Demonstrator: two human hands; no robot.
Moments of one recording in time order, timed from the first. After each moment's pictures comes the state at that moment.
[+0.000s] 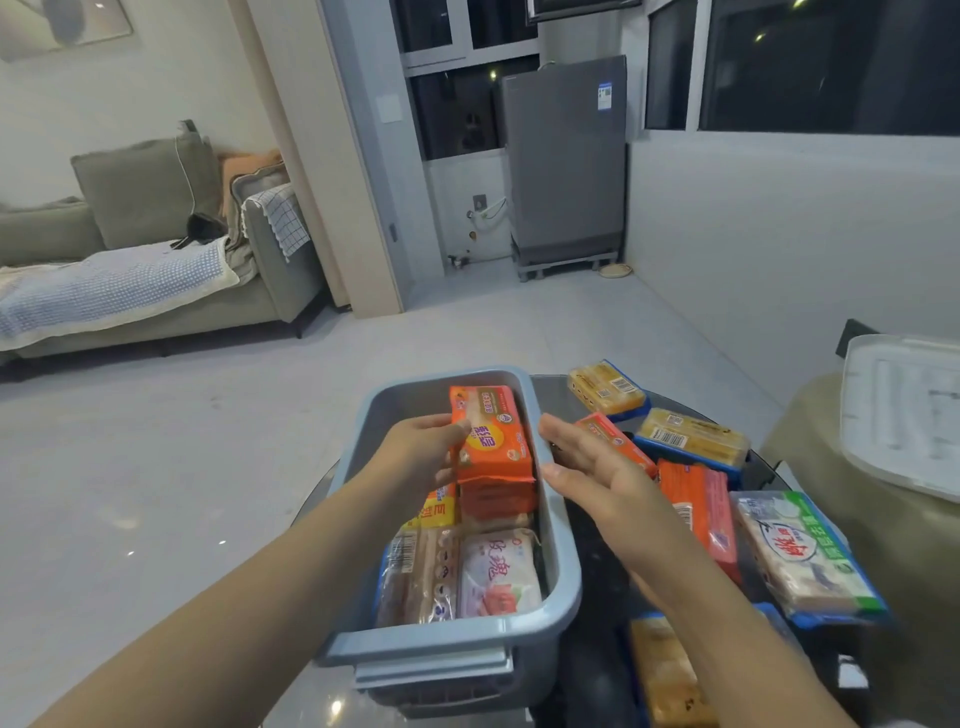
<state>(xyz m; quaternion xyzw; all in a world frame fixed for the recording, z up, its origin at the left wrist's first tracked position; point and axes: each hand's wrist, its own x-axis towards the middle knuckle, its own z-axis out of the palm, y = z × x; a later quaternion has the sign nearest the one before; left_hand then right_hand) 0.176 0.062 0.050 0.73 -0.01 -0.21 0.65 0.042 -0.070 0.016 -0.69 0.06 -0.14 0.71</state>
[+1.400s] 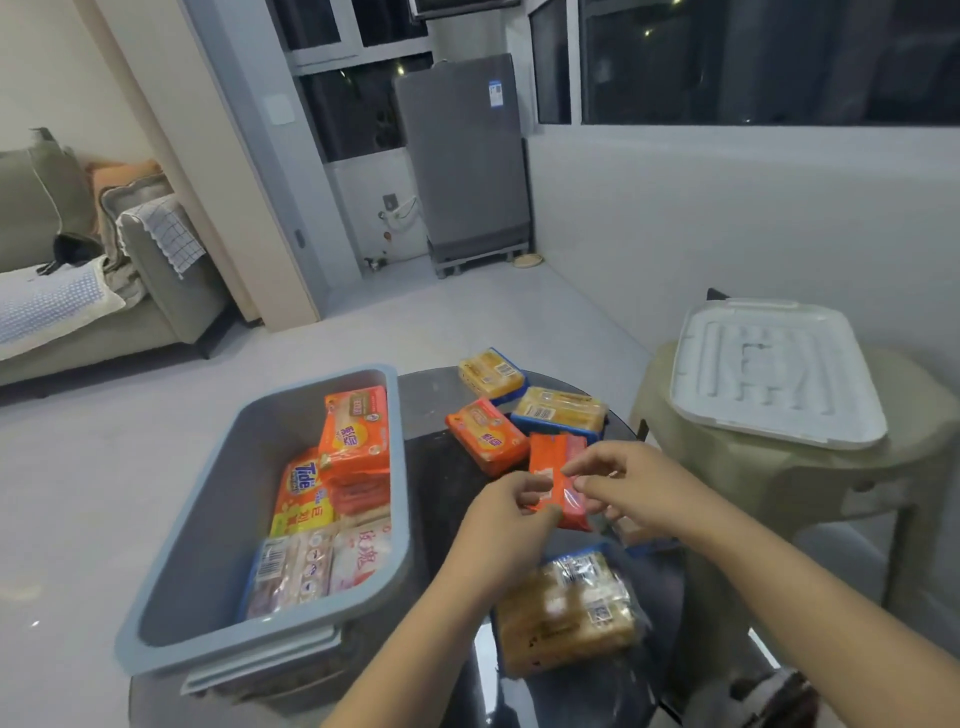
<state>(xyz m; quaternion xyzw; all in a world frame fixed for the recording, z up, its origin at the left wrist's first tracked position) 0.030 -0.042 0.002 0.83 -0.27 -0.22 0.44 -0.040 -0.191 -0.004 -0.83 0.20 -0.07 0.52</state>
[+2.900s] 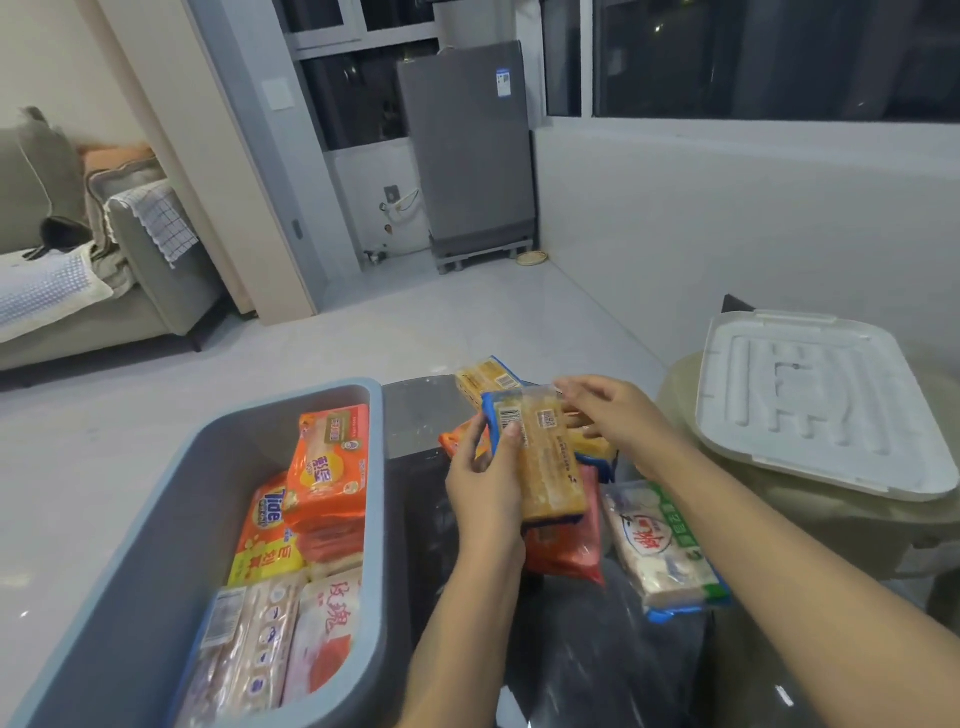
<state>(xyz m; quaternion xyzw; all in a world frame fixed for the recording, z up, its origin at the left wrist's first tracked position) 0.094 -0.110 -0.024 0.57 0.00 -0.15 0.81 0.065 -0.256 -0.012 -0.74 0.22 -0.18 0.60</state>
